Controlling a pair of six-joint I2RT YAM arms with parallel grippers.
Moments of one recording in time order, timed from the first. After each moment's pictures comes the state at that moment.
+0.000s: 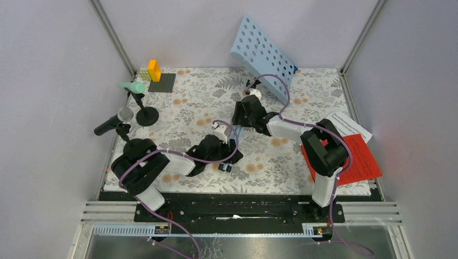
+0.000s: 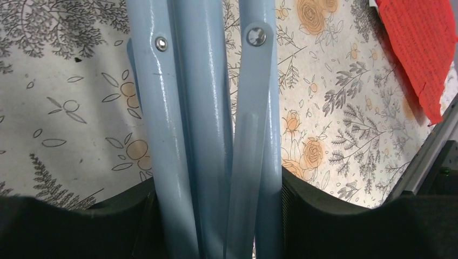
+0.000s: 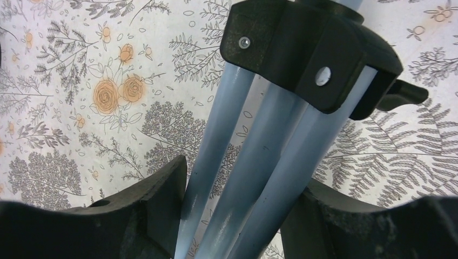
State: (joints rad) left arm -0.81 1.62 0.50 0.61 0.12 -0.58; right arm 0.65 1.87 1.16 0.02 0.14 0.60
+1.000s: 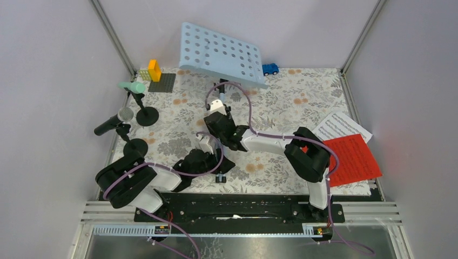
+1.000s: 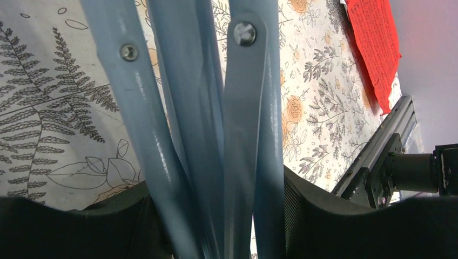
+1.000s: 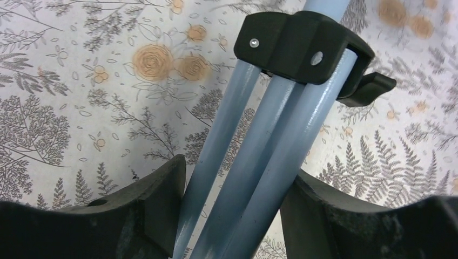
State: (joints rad) left arm -0.82 1.46 0.20 0.85 0.10 -0.77; right arm 0.97 1.95 1.33 -0.03 0.52 0.27
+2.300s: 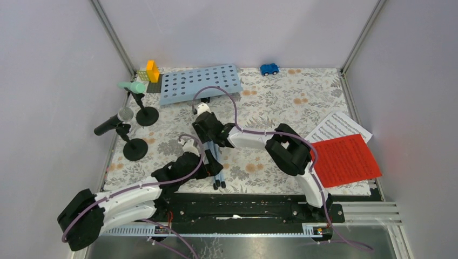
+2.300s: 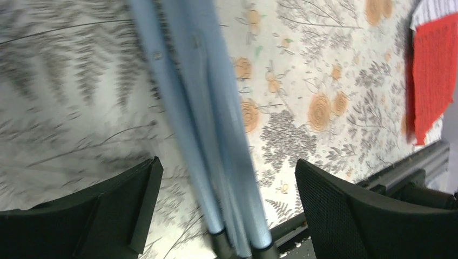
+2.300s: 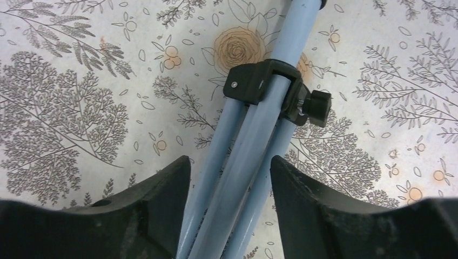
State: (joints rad) left arm -0.84 0.95 0.24 0.08 -0.10 -0.93; right arm 0.99 2.19 1.56 -0.09 0.32 0.22
